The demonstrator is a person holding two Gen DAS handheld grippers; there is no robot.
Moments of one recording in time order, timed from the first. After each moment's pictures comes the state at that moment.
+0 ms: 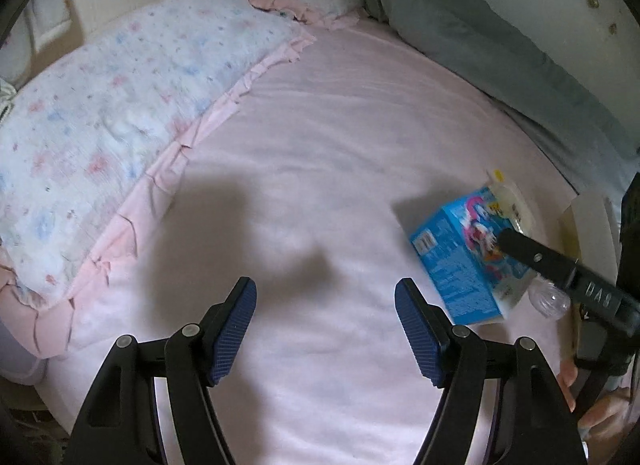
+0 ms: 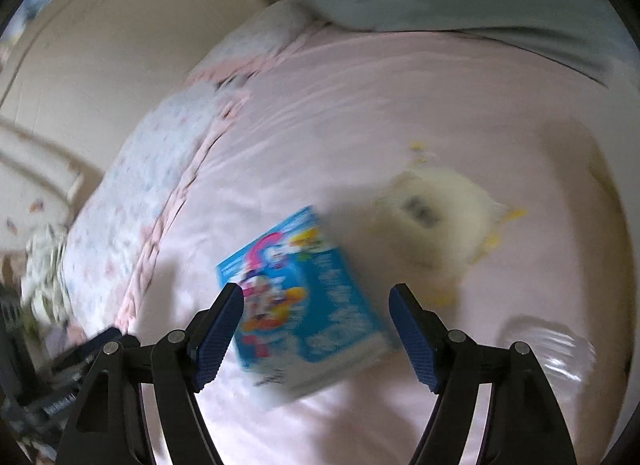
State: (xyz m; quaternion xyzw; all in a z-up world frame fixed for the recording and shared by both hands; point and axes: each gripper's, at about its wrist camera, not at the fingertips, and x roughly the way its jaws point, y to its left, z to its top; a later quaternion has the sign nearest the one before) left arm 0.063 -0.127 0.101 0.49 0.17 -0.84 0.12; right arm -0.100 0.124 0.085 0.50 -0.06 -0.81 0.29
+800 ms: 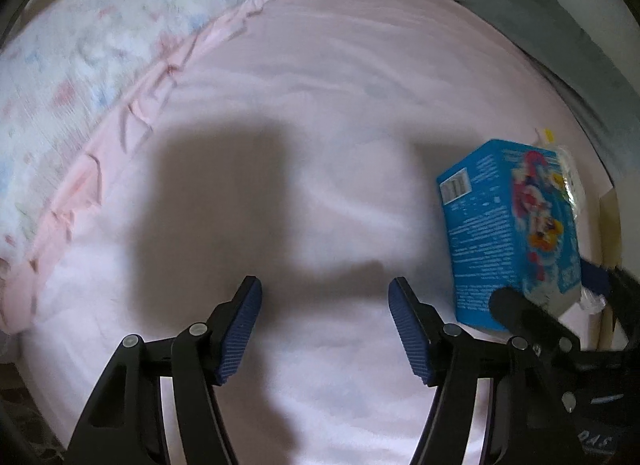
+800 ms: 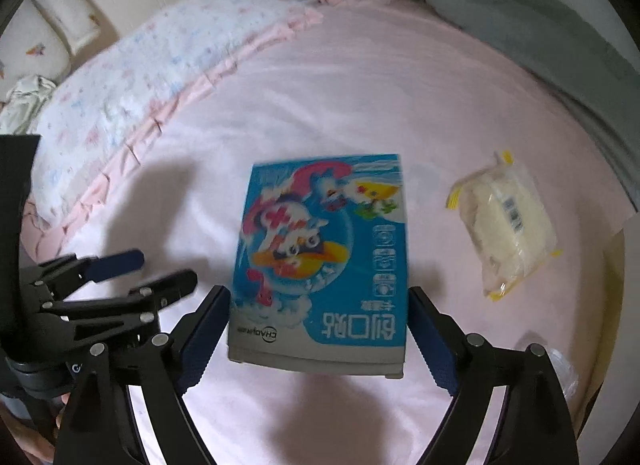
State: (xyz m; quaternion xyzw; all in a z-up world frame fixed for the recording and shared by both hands) left arm 0.039 -0.124 0.042 0.56 0.20 -0.79 0.15; right arm -0.058 0.051 0.061 0.54 0.13 -0.78 0.29
